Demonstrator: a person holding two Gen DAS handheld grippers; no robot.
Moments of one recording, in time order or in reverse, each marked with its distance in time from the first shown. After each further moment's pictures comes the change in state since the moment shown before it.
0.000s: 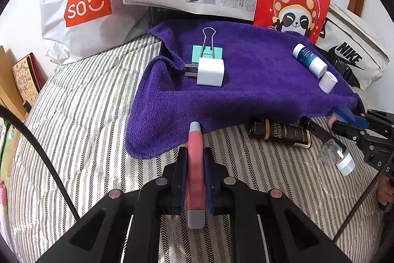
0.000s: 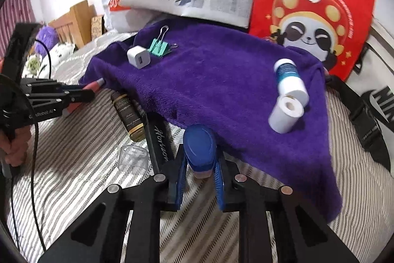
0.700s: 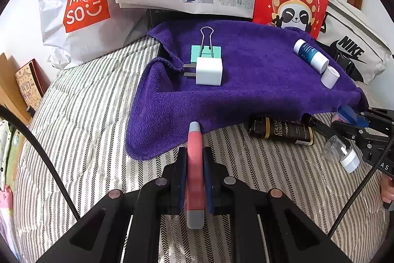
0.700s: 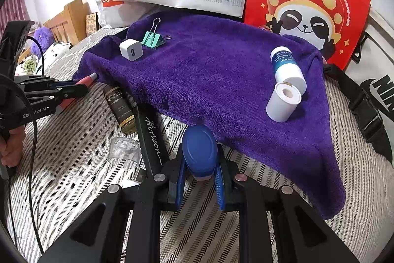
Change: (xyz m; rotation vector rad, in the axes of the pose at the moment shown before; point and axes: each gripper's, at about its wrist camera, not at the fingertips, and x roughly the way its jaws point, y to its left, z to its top) left arm 0.002 -0.008 0.001 0.031 0.000 0.037; right arm 0.014 0.000 -0.002 0.001 0.035 -0.021
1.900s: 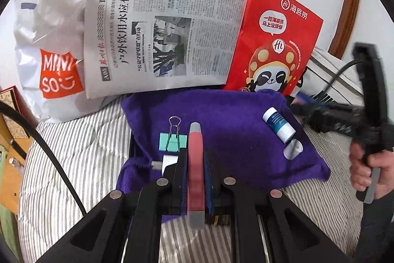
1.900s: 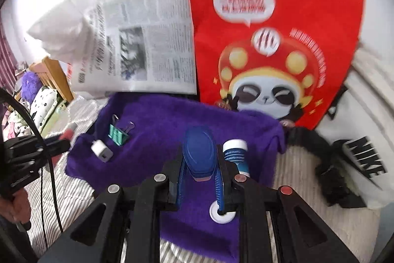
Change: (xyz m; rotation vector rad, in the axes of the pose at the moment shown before) left arm -0.029 -0.003 0.100 -0.042 -0.115 -0.166; right arm -0.006 -0.073 0.131 0.173 -0.018 0.001
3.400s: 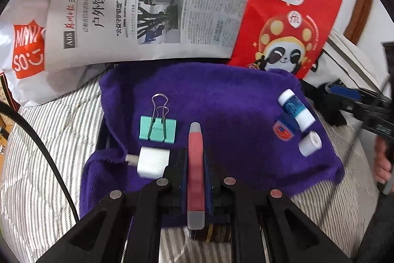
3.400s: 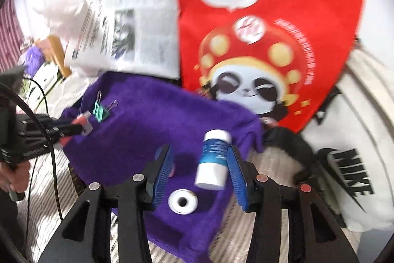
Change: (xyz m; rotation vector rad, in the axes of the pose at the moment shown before) left arm 0.063 -0.011 -0.004 -0.041 0.107 0.017; right arm -0.023 -0.040 -0.016 -0.109 -0.040 -0.025
